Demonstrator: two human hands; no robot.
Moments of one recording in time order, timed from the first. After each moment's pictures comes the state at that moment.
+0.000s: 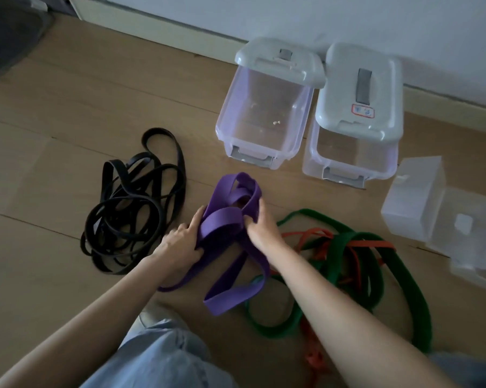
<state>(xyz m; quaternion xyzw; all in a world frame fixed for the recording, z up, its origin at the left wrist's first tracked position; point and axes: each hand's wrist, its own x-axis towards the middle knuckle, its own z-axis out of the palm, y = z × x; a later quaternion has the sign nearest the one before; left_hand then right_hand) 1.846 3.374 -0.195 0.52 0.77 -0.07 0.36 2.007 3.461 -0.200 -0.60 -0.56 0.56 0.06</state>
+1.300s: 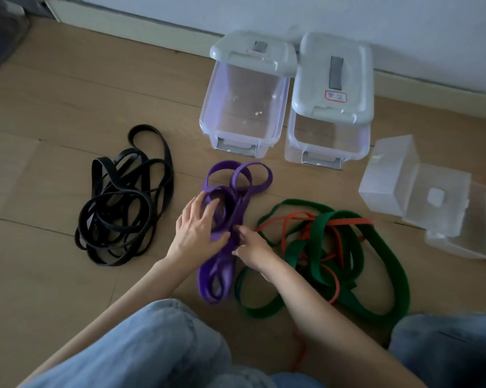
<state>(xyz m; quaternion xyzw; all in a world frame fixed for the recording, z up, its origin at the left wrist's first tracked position) 1.903 3.367 -0.170 0.58 0.77 0.11 0.25 2.038 3.407 -0.182 -0.56 -0.54 0.62 -0.07</state>
